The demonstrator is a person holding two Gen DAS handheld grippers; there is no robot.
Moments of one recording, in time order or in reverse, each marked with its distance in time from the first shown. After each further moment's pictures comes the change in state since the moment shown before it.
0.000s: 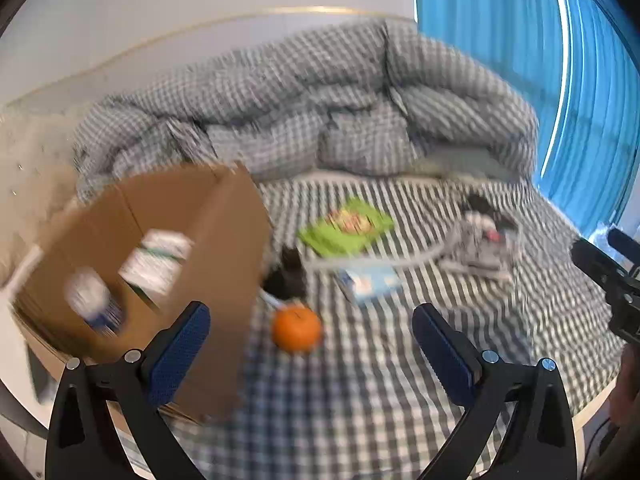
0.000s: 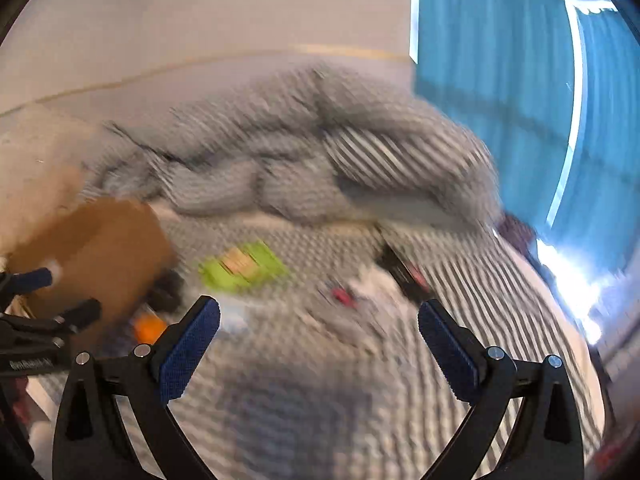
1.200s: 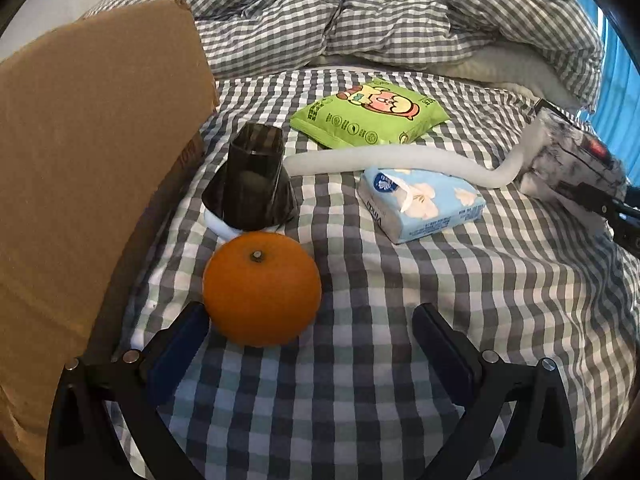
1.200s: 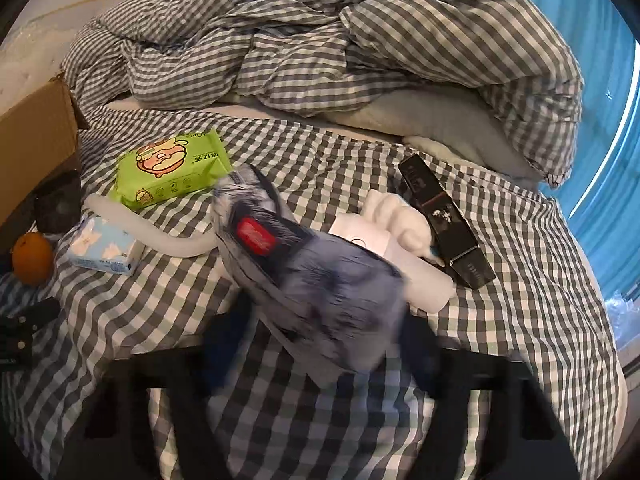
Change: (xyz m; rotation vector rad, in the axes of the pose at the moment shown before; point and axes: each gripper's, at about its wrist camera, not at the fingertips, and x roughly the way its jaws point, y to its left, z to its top) left arm 0.150 -0.008 -0.037 -0.021 0.224 0.052; right arm 0.188 -0.010 -0.021 -0.178 0.232 0.042
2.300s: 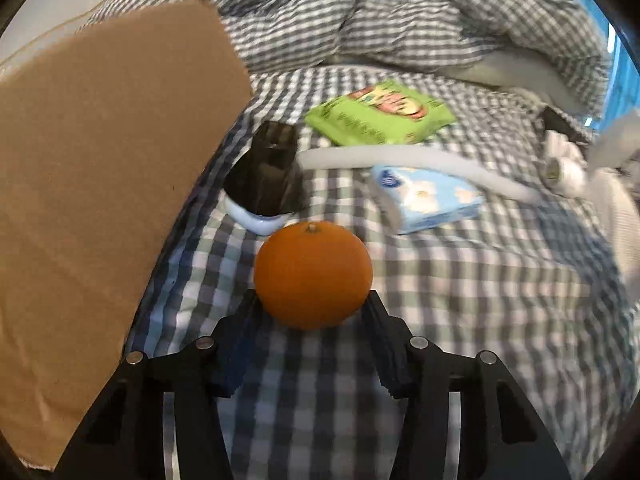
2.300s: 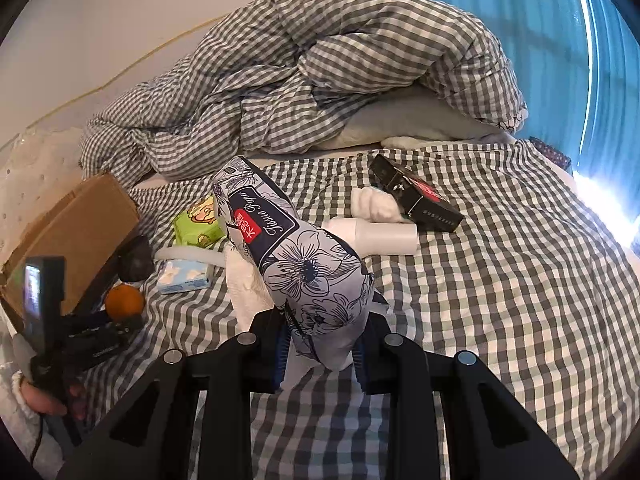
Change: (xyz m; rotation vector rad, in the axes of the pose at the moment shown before) left arm -0.026 -0.007 -0.003 -0.014 -0.002 0.024; right arm -0.094 -0.028 -0.035 0.274 -0.117 0.153
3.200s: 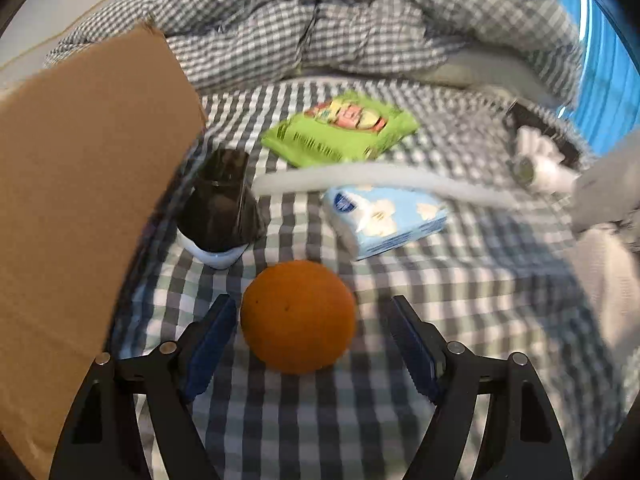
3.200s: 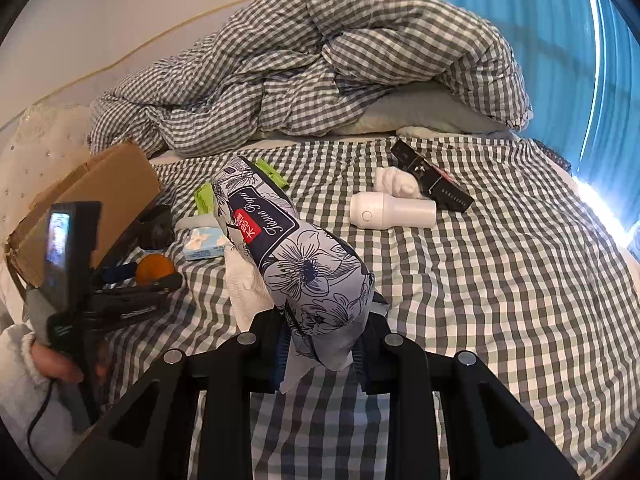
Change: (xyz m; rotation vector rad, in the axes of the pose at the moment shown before) left arm 0.024 -0.012 0.011 0.065 0.005 -0.047; right arm -0.019 0.031 -0.022 -0.037 0.045 -0.010
